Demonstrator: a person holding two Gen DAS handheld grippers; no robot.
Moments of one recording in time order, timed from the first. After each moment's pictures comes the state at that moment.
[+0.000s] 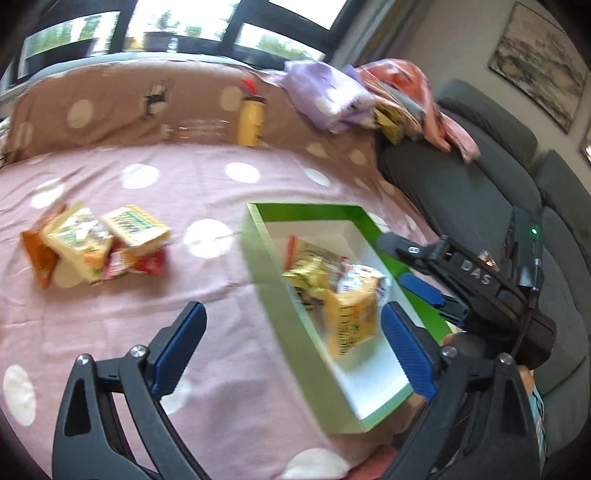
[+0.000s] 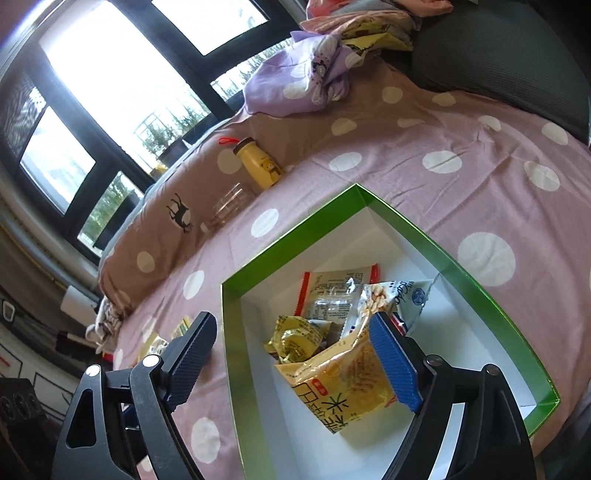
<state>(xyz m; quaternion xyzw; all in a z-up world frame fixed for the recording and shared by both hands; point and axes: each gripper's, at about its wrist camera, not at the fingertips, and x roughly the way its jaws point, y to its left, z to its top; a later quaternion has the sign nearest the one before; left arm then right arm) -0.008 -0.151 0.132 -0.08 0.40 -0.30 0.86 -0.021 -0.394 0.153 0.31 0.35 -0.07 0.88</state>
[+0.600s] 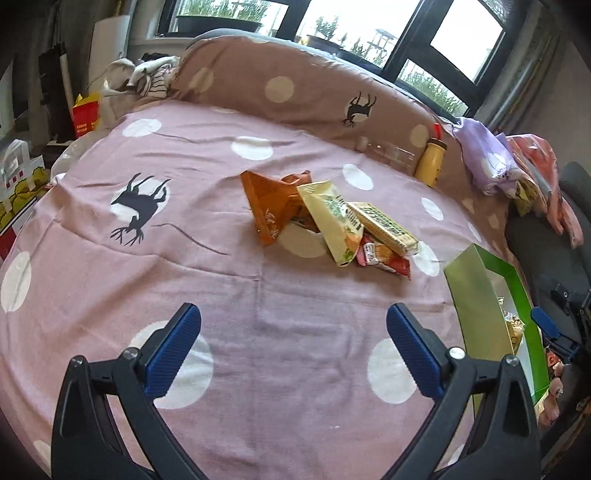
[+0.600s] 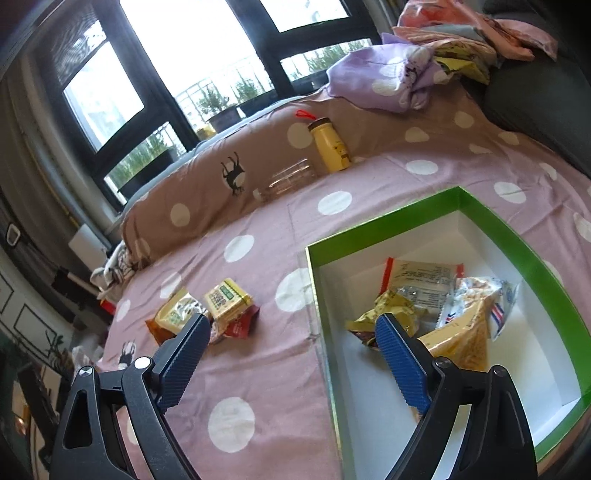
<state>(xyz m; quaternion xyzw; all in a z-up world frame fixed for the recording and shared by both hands) 0.005 0.028 0.076 -0.15 0.41 -0.07 0.90 0.000 -0.292 0.156 0.21 0.37 0.01 0.91</state>
